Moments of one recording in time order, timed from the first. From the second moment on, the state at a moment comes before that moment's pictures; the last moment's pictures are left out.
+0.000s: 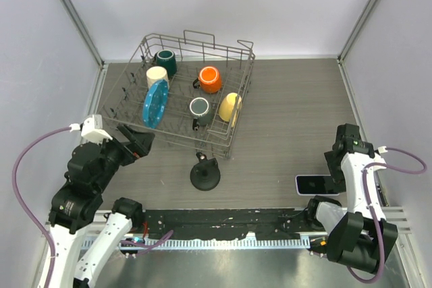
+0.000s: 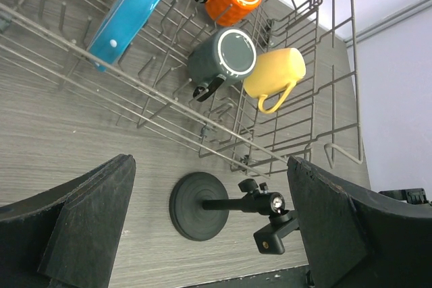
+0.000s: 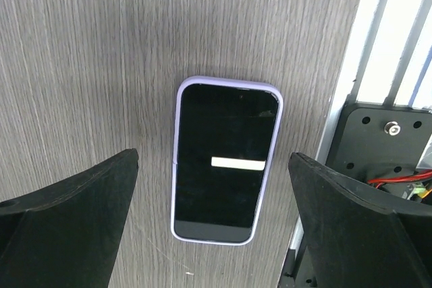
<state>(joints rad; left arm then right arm) -0.32 0.42 0.95 -0.83 -0.09 -0.68 -0.30 0.96 0.68 -1.09 0.43 1.13</state>
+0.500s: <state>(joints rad) -0.32 0.50 0.91 -0.75 -0.07 -0.68 -0.32 0.87 0.47 -0.96 0.28 1.21</state>
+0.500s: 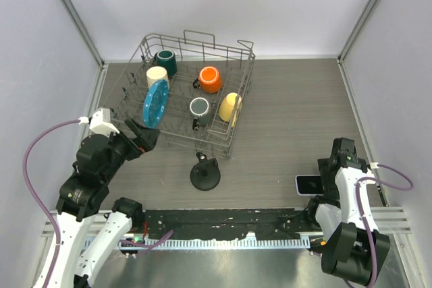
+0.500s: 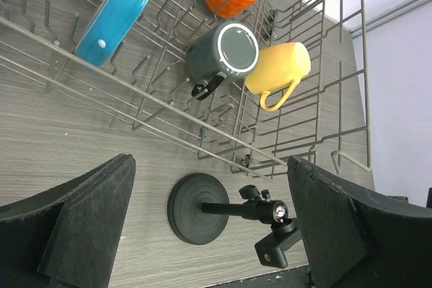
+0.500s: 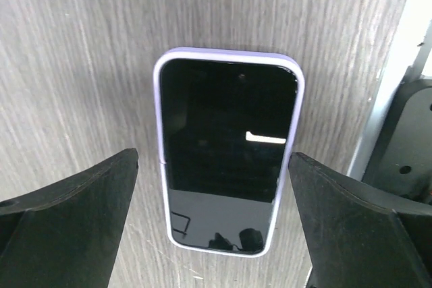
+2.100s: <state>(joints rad) -0.32 0.52 0.94 -0.77 -0.04 -0.70 -0.03 1.35 0.67 -0.64 0.22 0.79</state>
